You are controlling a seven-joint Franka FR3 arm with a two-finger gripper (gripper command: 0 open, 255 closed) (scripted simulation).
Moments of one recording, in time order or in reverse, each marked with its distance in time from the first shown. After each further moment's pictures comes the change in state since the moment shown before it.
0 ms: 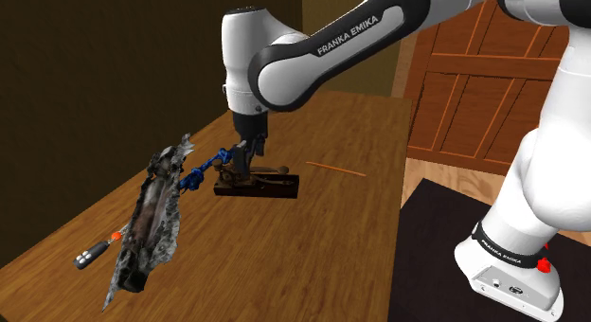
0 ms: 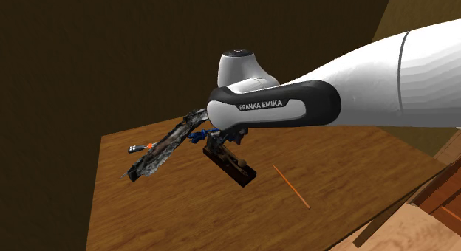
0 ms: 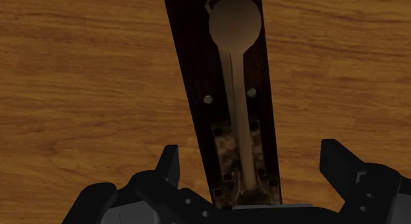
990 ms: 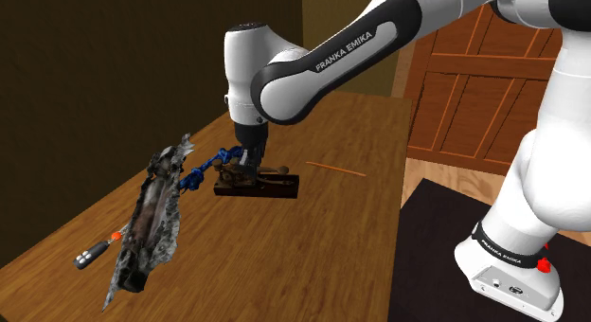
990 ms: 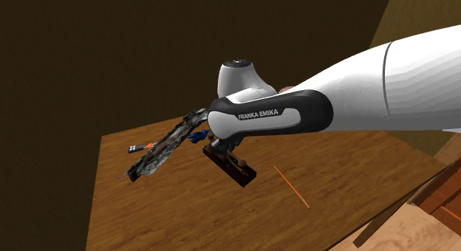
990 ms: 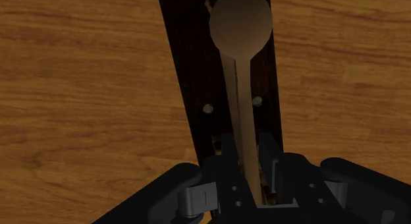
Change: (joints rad) arm 0.003 0.027 -0.002 -0.030 -0.014 0.055 0.008
